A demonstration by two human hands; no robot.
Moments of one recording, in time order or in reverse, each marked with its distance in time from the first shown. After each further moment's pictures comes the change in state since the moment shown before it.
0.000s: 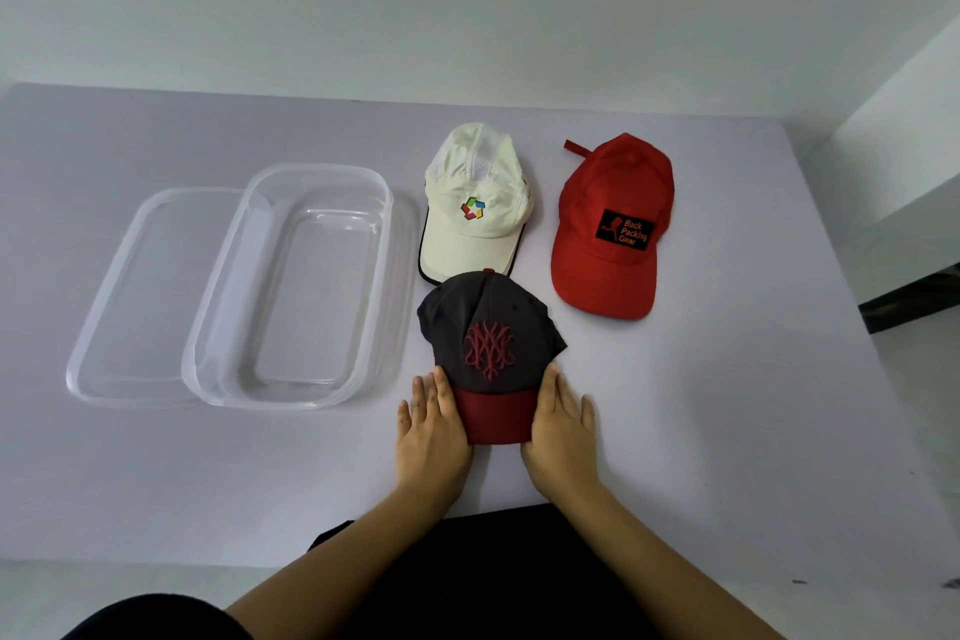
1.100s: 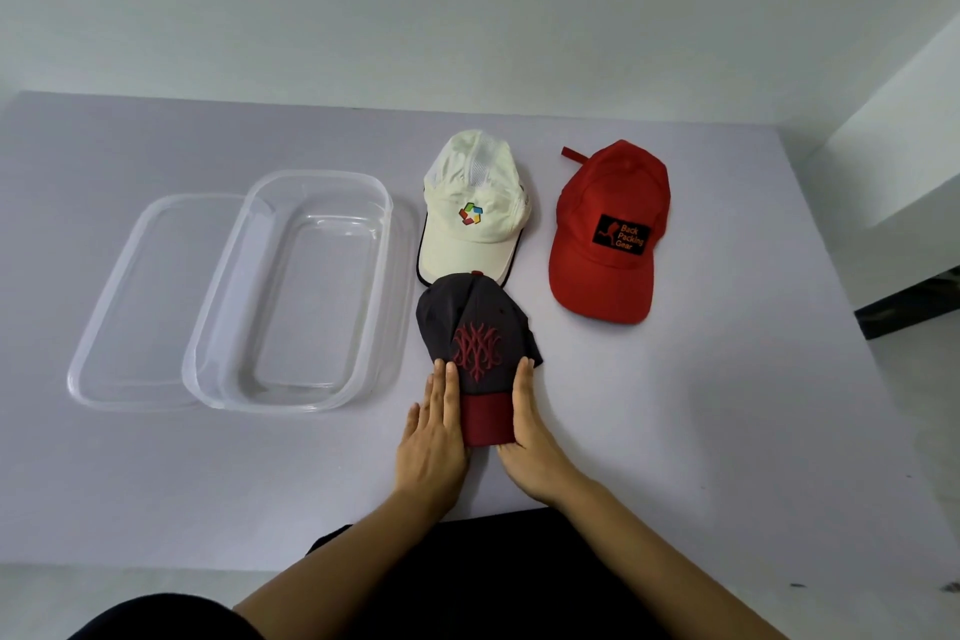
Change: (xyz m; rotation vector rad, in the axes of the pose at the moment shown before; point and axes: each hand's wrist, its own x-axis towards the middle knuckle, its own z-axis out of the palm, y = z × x) left_hand -0.009 0.001 -0.007 -0.060 0.091 0.196; right_hand 0.001 -0.012 0.008 0.599 -0.216 -0.231
